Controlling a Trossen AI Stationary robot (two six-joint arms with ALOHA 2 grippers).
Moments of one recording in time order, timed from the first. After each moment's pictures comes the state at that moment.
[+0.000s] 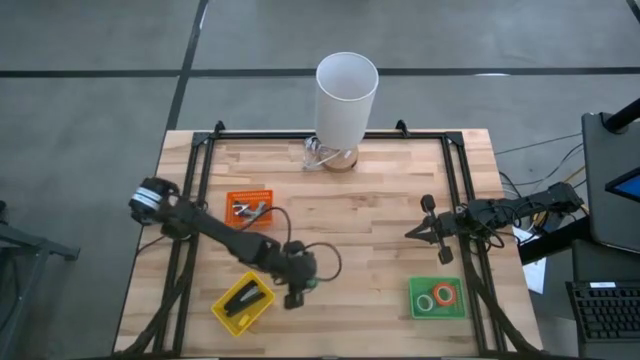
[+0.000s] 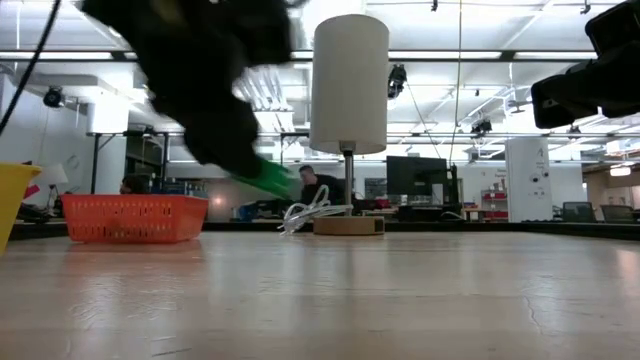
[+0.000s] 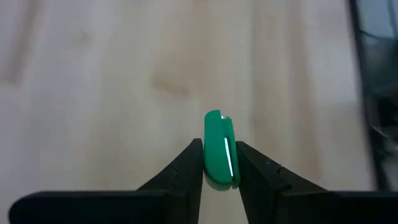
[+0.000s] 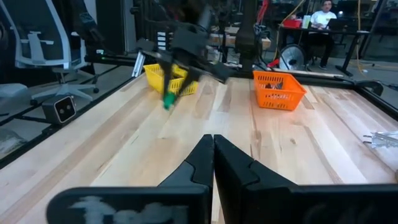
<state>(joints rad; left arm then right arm) -0.38 1.71 1.04 -0.17 -0.02 -0.52 0.27 0.11 0.02 -0.02 0.05 0.00</state>
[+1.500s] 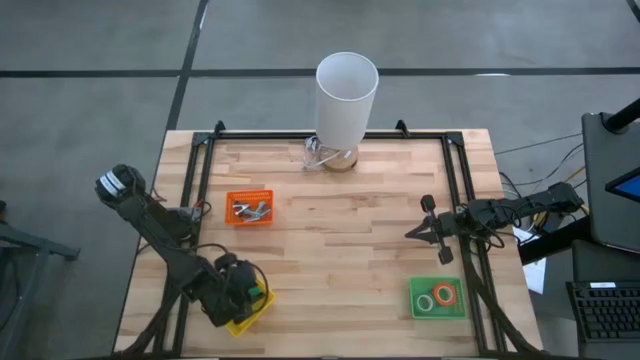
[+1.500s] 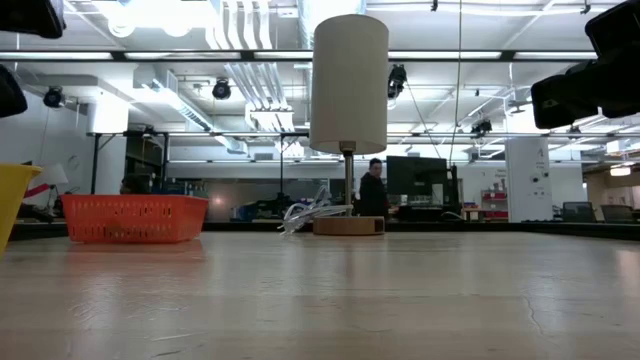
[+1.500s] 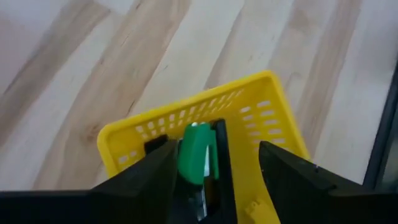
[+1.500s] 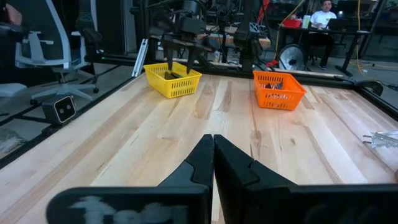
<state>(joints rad) -0.85 1.40 0.85 -0.59 -0.36 -1.29 0.27 0.11 0.02 -0.02 0.05 0.00</state>
